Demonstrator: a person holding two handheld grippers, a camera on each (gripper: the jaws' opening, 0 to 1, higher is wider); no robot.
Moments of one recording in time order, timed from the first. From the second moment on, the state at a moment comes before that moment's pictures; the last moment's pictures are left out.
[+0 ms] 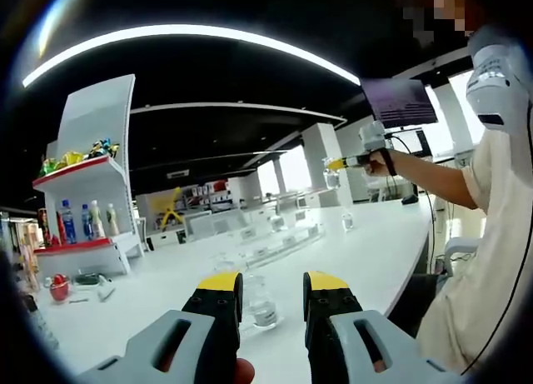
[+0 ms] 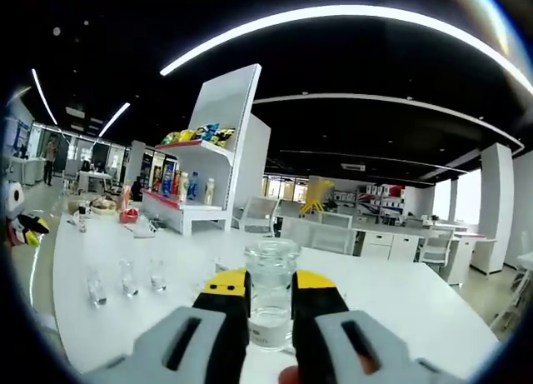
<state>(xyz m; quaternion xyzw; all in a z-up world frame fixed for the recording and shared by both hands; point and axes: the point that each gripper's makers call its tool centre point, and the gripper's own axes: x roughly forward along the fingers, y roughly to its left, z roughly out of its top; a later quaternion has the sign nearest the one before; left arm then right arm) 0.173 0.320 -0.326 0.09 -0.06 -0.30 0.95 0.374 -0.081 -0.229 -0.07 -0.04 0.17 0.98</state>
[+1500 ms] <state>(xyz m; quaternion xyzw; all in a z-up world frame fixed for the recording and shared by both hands) 0.183 0.313 -0.328 0.10 -0.05 -0.31 0.95 0.481 -0.021 -0.267 -0.02 -0.03 0.17 0.98</state>
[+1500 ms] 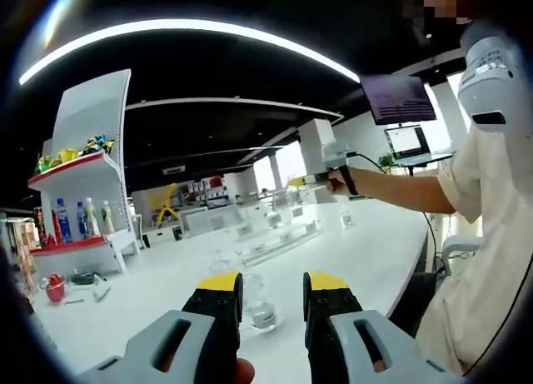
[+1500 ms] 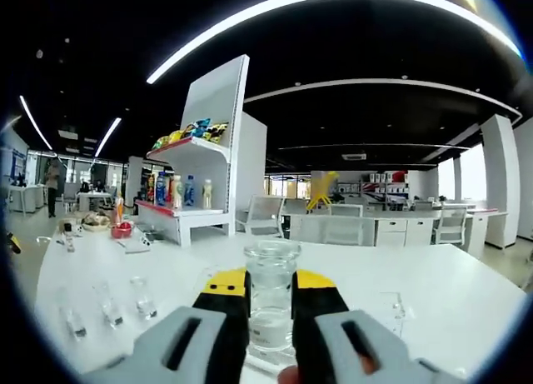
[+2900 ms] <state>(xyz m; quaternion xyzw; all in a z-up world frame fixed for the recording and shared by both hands) 0.189 0.319 -0.337 0.10 -0.03 -0.30 0.95 0.510 0.010 -0.306 -0.02 -0.02 0.18 0.98</state>
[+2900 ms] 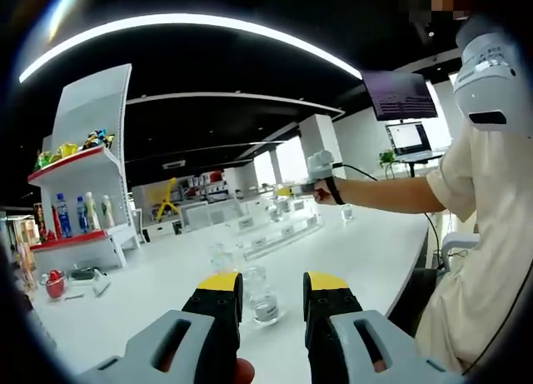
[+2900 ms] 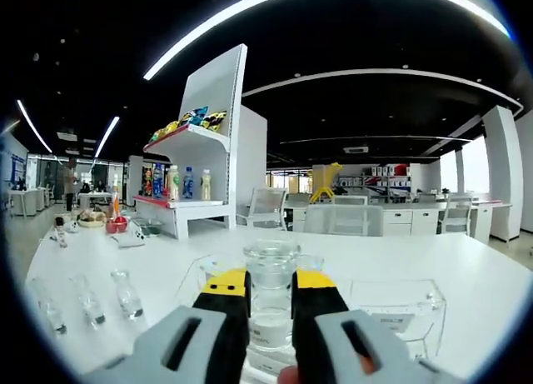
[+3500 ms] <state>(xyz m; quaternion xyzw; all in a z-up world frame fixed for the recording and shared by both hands) 0.193 0.322 -0.341 0.10 -0.03 -0.30 0.95 0.530 0.009 -0.334 -0.02 0.00 0.18 0.98</state>
